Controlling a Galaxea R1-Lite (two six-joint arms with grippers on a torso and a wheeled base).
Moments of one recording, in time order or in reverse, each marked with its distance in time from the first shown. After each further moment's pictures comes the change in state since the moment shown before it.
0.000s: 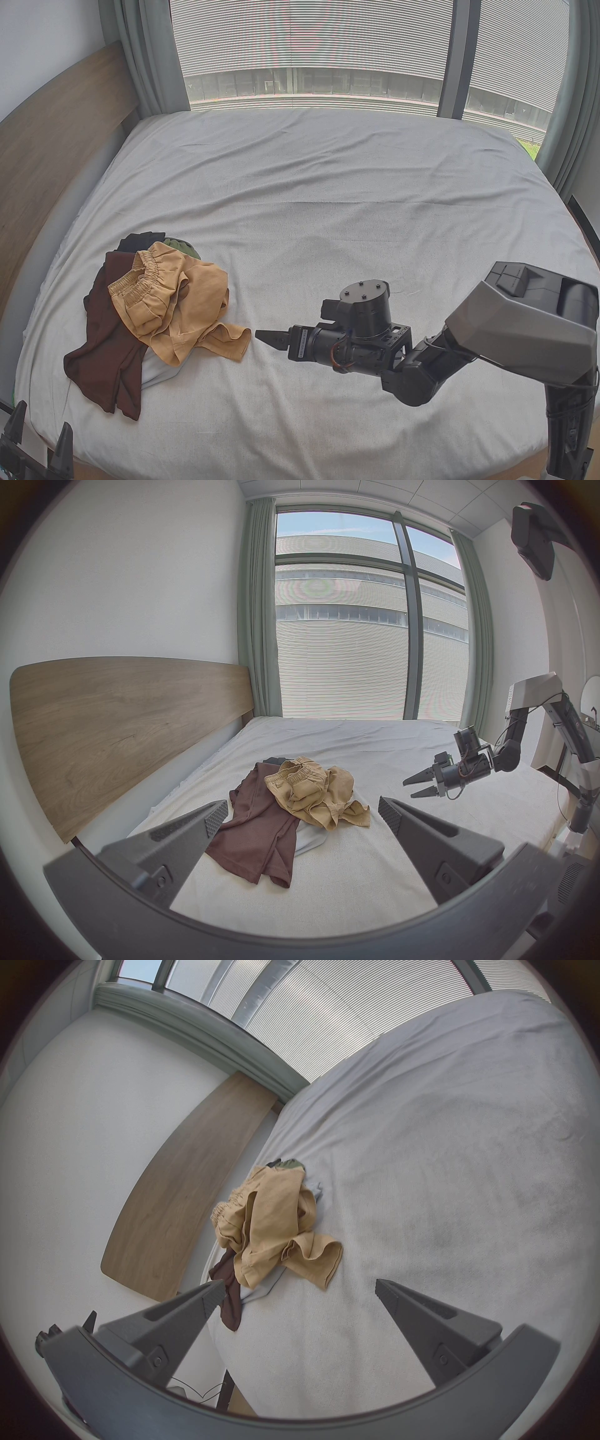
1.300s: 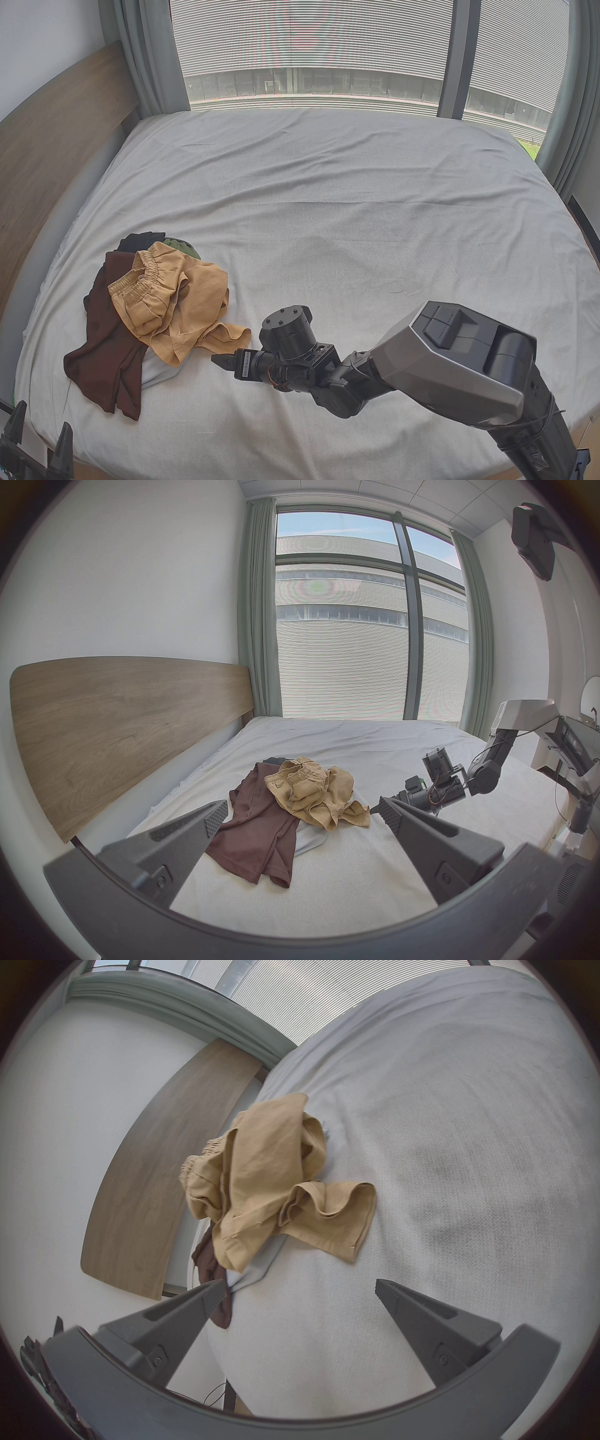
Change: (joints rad) left arm 0.000 0.000 0.000 0.000 0.000 -0.001; right arm 0.129 0.247 -0.419 0.299 -0.080 0.092
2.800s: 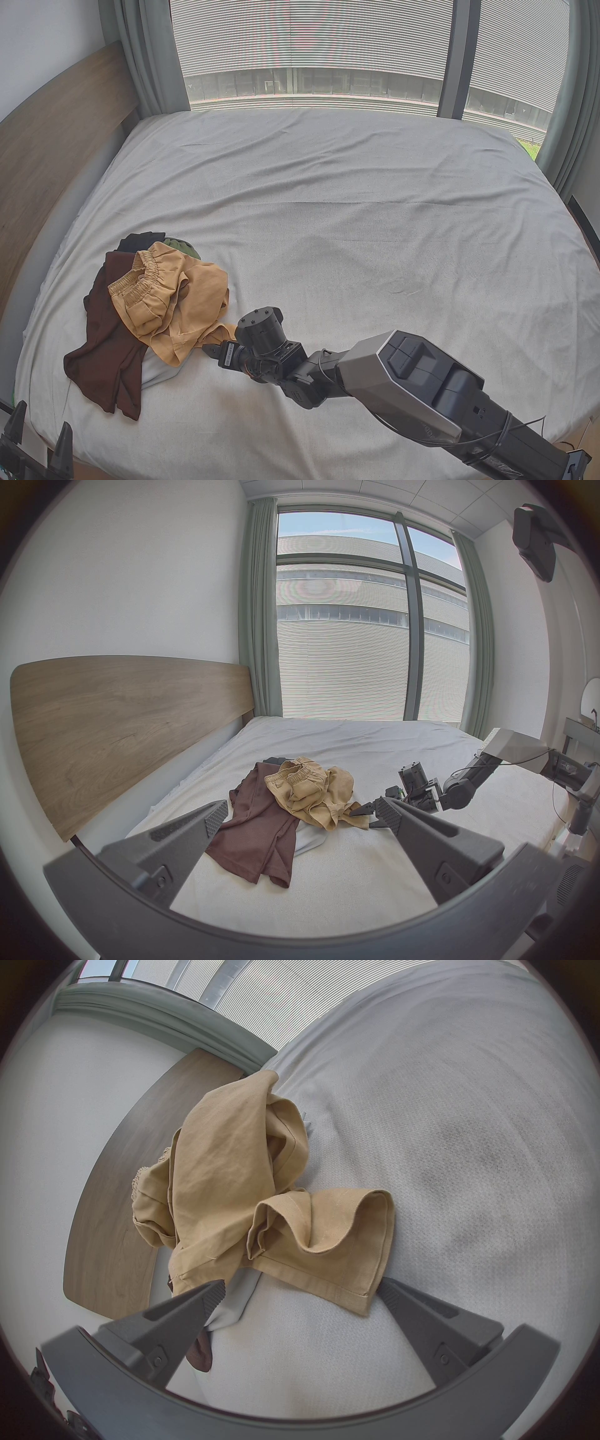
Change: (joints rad) left arm 0.000 0.000 0.000 0.000 0.001 -0.004; right arm 0.002 0.265 -0.494 0.226 -0.084 0.075
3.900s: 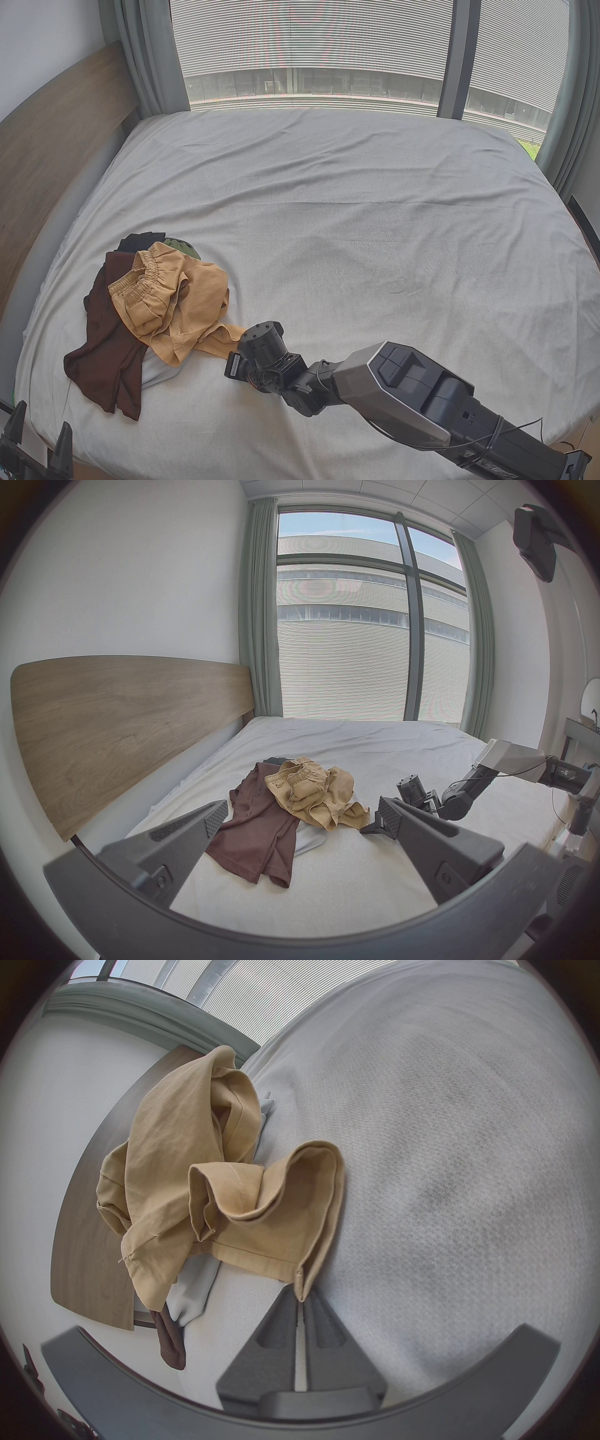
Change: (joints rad) left arm 0.000 0.000 0.000 0.000 0.001 -0.002; right arm -0.002 0.065 -0.013 0.006 -0.037 0.028
